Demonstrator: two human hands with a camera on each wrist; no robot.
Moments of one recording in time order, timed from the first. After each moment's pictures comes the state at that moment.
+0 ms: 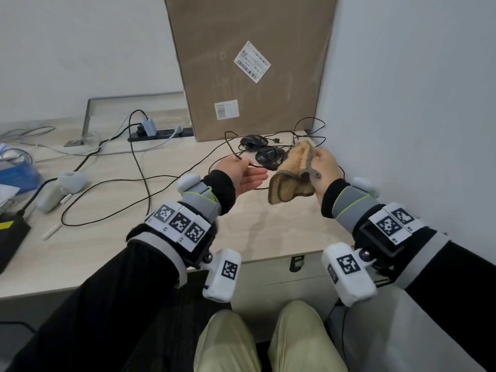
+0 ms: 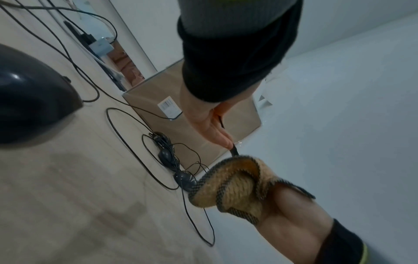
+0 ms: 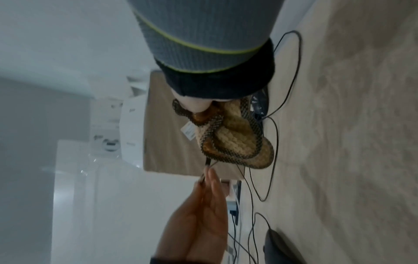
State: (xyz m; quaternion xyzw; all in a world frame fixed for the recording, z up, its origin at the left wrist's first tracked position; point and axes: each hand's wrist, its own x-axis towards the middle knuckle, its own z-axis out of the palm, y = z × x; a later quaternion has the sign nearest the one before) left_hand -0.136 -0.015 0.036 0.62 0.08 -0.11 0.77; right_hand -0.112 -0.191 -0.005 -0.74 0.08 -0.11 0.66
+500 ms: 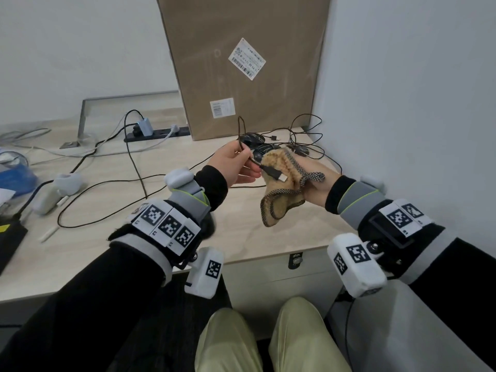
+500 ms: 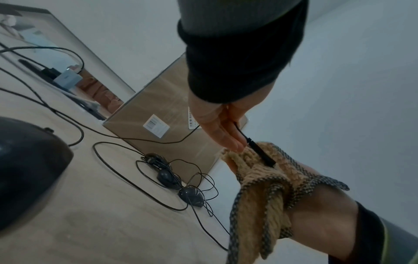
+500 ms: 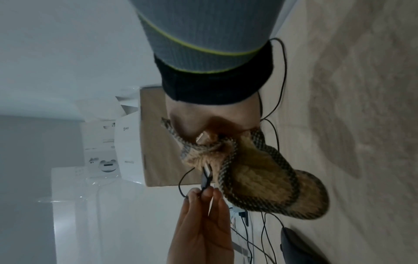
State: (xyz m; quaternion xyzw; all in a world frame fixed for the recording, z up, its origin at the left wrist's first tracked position) left_hand -0.138 -0.010 0.041 0.75 -0.05 -0.05 0.66; right_hand -0.143 -0.180 0.016 -0.59 0.00 0.16 0.79
